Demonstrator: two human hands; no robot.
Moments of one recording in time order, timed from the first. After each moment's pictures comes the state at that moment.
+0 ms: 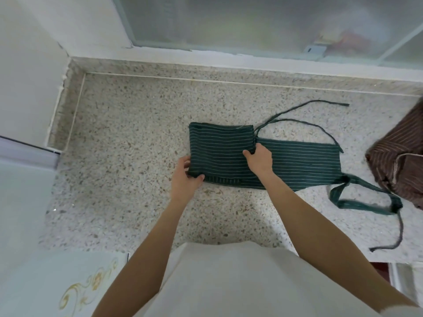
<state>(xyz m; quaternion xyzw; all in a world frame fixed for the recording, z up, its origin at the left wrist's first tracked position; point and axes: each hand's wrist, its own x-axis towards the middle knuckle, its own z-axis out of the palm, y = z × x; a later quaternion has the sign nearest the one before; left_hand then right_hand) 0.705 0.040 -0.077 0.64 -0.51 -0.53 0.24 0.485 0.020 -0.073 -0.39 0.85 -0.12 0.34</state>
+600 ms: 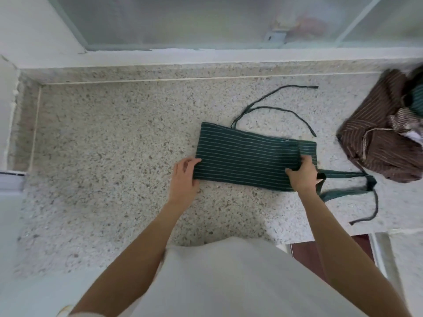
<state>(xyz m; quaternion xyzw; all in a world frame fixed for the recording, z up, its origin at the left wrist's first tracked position) 0.666 0.046 -0.108 0.50 -0.79 -0.31 0.15 0.366 0.133 -0.048 -0.24 0.92 -0.18 0.25</state>
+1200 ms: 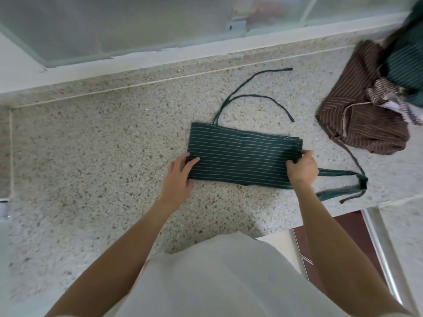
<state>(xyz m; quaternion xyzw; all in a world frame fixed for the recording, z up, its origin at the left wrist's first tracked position) 0.643 0.041 -0.109 0.39 -0.87 -0.29 0.10 0.329 0.169 -0.078 -0.17 0.97 -0.13 0.16</state>
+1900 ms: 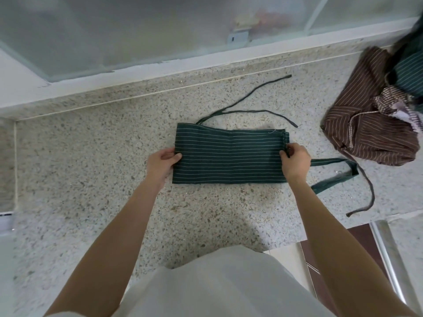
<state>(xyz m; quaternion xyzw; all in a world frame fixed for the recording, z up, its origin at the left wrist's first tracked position) 0.622 -0.044 -0.073 0.64 -0.40 -0.63 0.18 0.321 0.120 -0.082 -0.25 0.93 -0.23 0.14</state>
